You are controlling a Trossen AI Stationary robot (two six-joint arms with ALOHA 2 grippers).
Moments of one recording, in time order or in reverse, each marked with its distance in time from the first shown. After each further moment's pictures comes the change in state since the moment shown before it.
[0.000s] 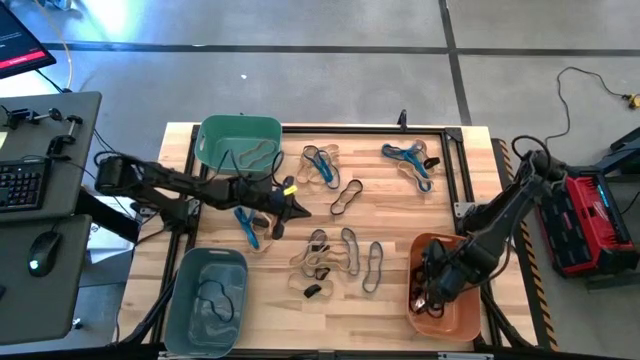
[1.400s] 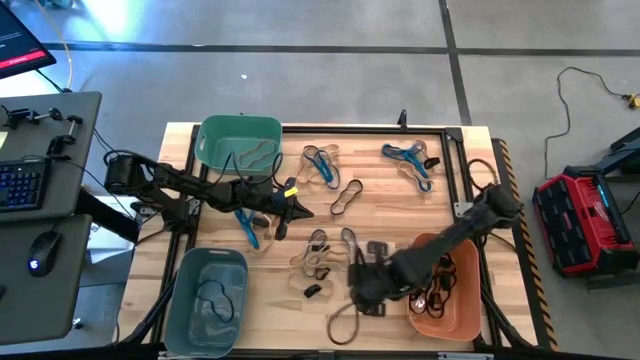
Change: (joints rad) left arm 0.000 0.087 -0.041 0.183 -0.009 -0.055; right arm -0.276 0.565 0.684 0.027 0.240 -0.961
